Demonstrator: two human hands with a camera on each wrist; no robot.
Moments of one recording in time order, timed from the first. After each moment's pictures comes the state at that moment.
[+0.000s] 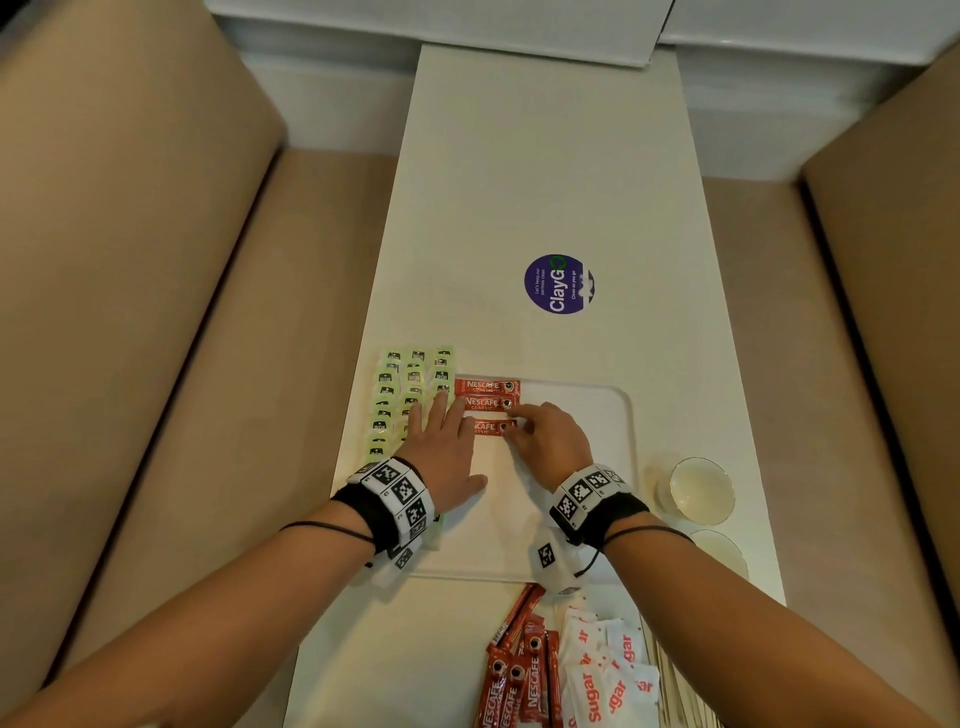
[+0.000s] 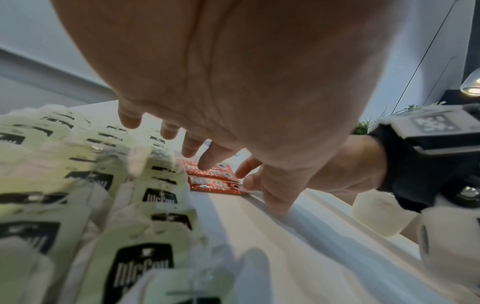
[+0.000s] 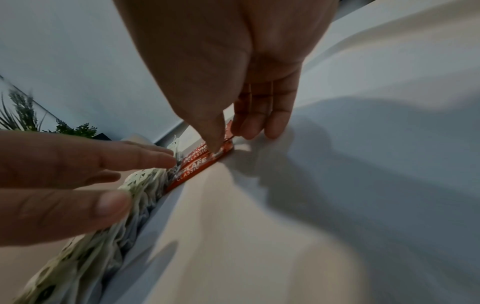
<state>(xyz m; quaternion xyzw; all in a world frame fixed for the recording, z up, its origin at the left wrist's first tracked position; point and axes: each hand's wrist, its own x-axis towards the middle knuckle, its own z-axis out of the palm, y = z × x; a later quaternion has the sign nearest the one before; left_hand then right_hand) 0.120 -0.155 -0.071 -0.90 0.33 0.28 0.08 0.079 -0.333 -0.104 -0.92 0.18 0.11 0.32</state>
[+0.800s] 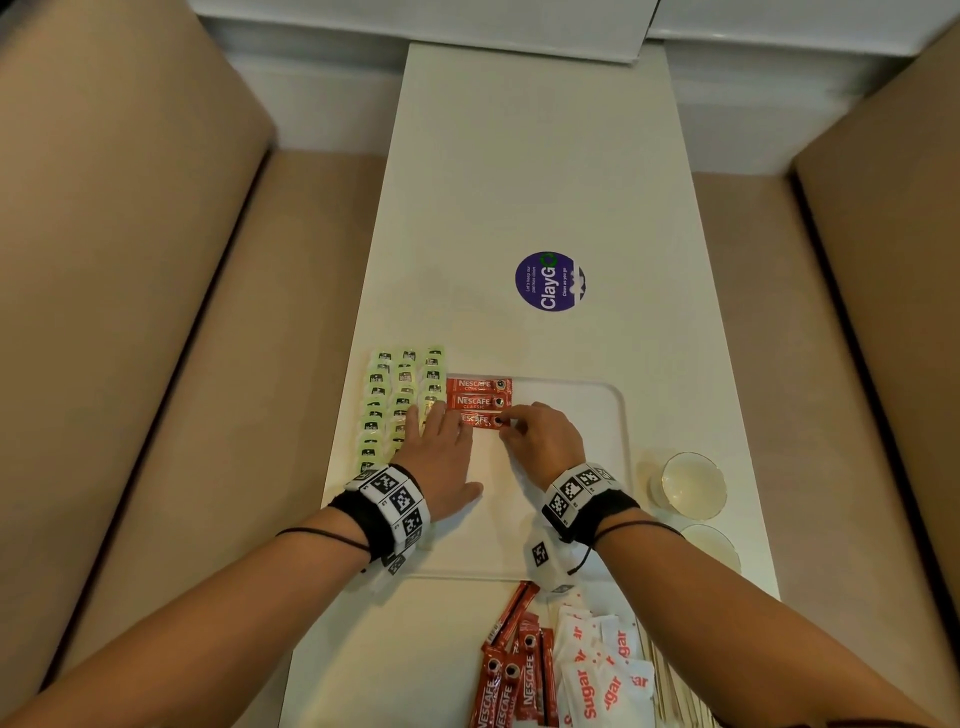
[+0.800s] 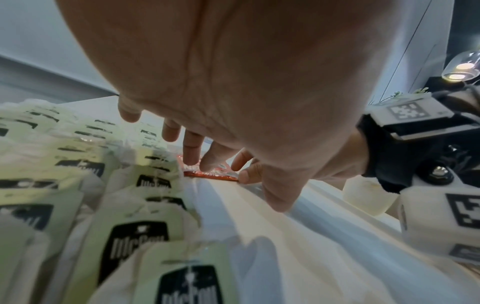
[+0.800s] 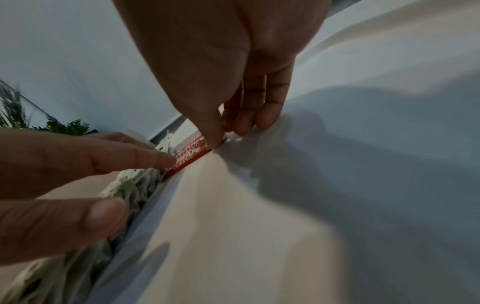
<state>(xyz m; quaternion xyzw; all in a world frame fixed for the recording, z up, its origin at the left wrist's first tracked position) 0.112 -0.158 -0.067 -0.90 0.35 0.26 0.08 0.076 -0.332 -0.097 -0.93 0.18 0.11 0.31</state>
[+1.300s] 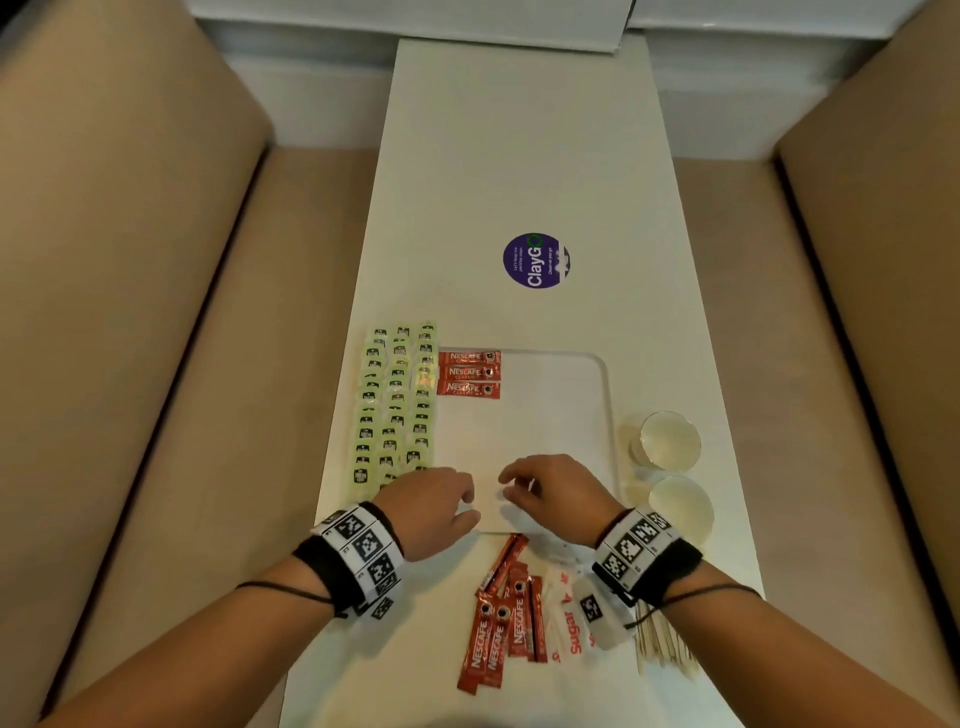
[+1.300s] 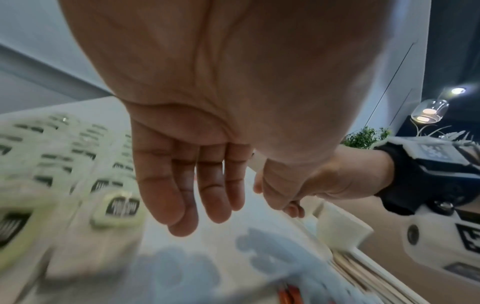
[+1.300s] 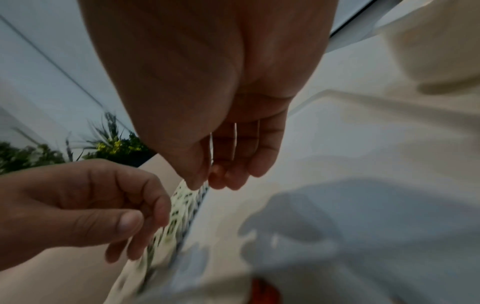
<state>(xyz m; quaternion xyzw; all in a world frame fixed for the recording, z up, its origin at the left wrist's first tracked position) 0.034 -0.124 -0.041 -0.87 0.36 0.33 -0.08 -0.034 -0.336 -0.054 -0.92 0.02 0.20 0.34</state>
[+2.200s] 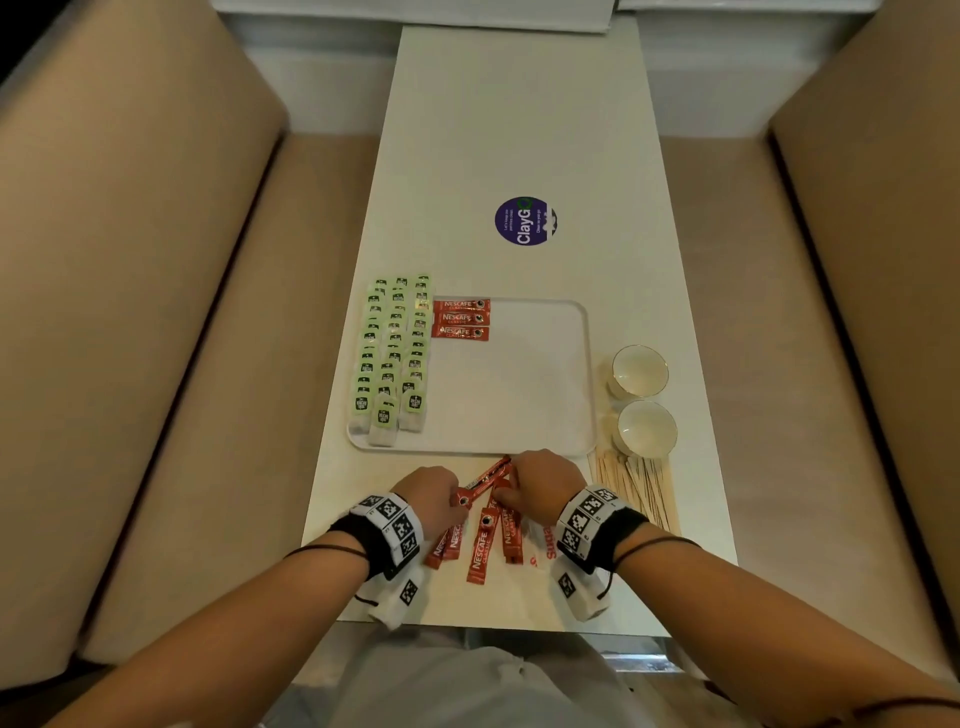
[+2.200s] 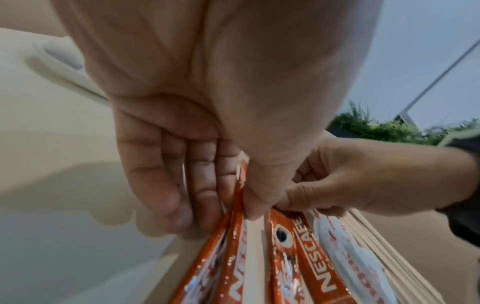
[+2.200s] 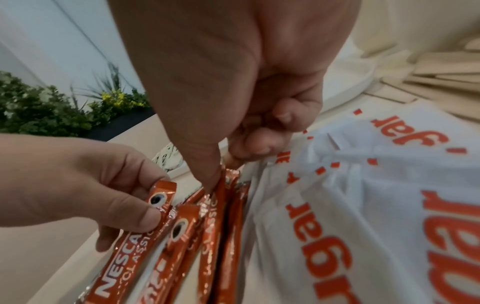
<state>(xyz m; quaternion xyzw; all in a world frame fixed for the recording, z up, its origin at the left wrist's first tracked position) -0.063 -0.116 -0.078 -0.89 0.21 0.40 -0.08 -0.113 -0.307 -0.080 -0.93 0.06 0.30 0.21</state>
